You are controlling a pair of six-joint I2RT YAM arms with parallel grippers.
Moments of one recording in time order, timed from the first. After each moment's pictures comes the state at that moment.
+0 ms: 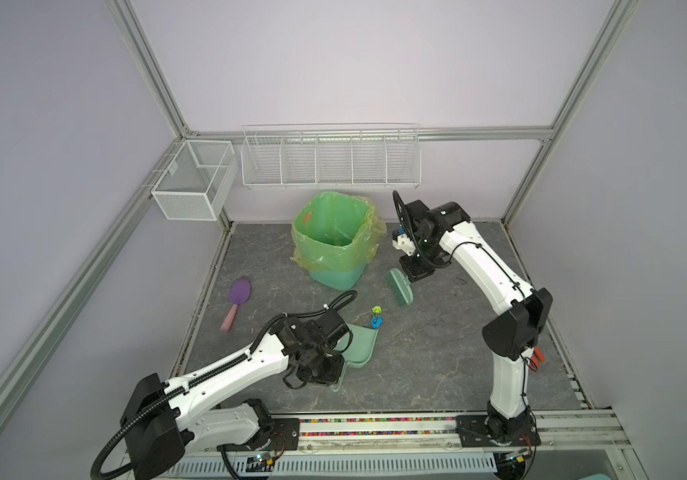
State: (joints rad) left arm -0.97 1.17 0.86 -1.06 0.23 -0.69; right arm 0.55 2.02 2.18 -1.61 -0.04 0.00
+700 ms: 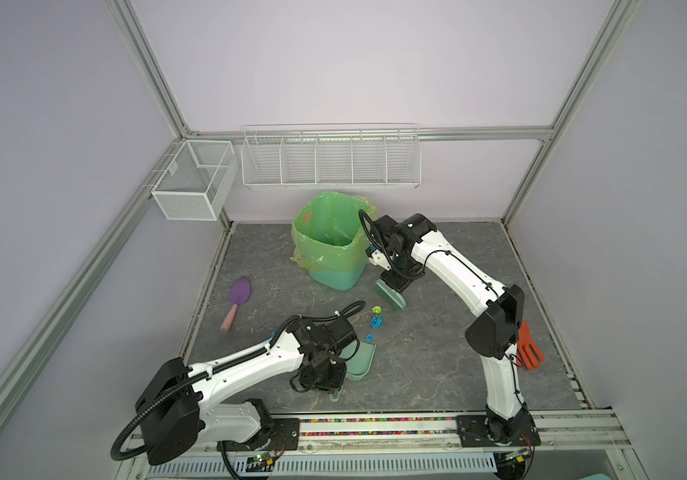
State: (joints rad) left arm -1.00 1.27 0.84 -1.08 0.24 -0.71; right arm 0.70 2.09 2.18 -1.58 0.12 -0.14
